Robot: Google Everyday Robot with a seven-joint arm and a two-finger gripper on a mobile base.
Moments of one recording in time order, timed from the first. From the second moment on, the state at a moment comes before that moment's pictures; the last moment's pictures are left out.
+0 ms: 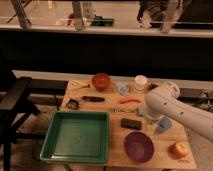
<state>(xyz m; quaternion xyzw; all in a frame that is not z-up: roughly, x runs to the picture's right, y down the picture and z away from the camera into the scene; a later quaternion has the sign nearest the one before) 0.215 0.158 0.727 -0.28 -0.01 -0.03 0.96</state>
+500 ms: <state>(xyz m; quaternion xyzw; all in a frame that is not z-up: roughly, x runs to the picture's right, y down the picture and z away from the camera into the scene) 0.194 0.139 0.734 -0.27 -0.02 -0.06 0.96</state>
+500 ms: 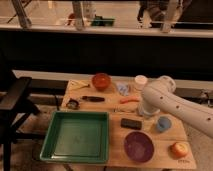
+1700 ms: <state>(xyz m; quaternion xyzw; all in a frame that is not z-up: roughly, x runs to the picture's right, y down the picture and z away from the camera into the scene) 0.149 0.129 0.800 -0.24 -0.08 -0.10 0.96</state>
